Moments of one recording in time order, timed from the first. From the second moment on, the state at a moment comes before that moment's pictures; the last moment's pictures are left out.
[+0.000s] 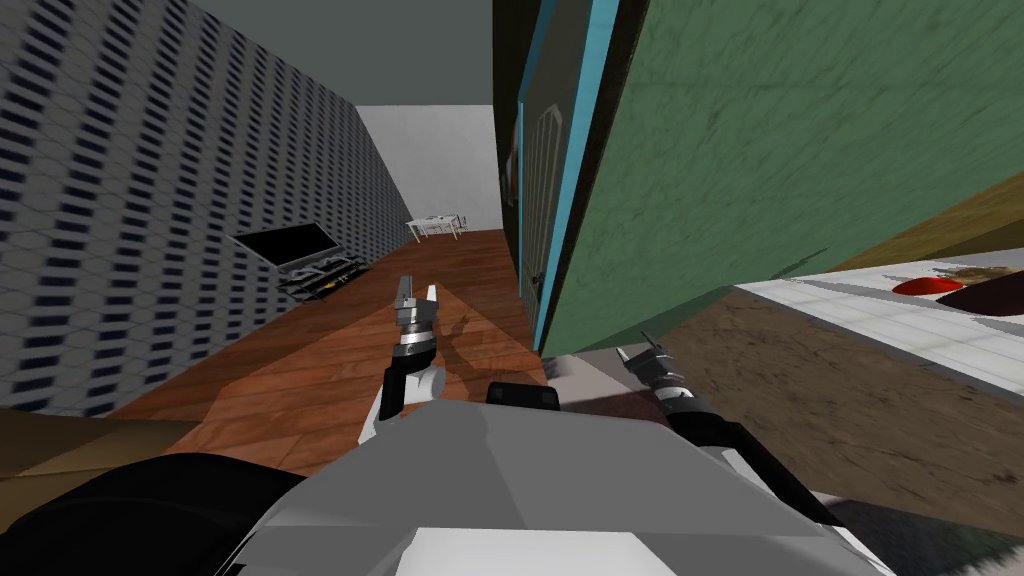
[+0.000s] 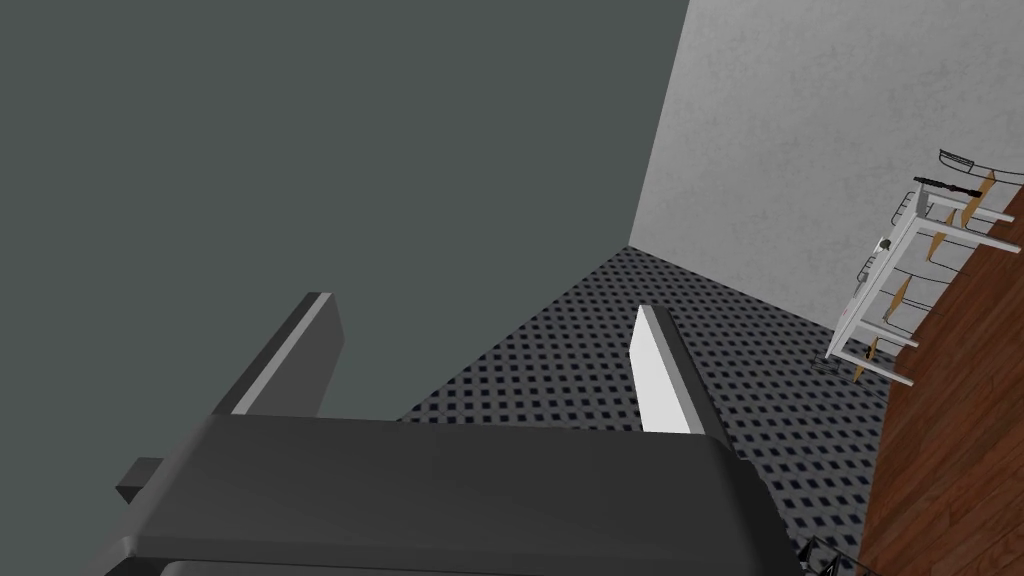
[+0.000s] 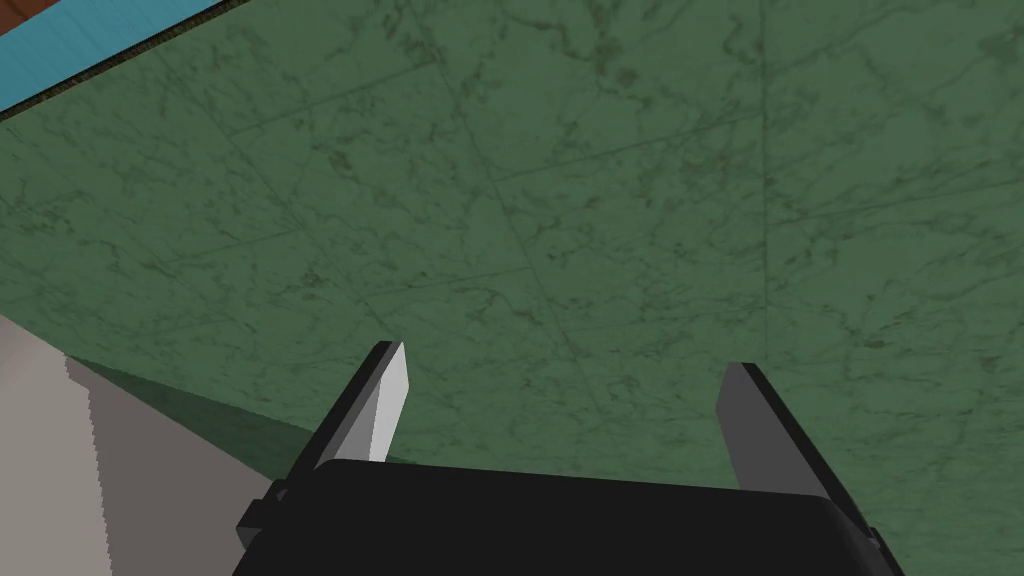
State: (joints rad) arm 0.81 -0.54 -0.06 -2.11 -0.62 -0.12 -0.25
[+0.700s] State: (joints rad) arm 0.89 -0.67 -0.07 -2.08 -0.74 -0.03 -0.29
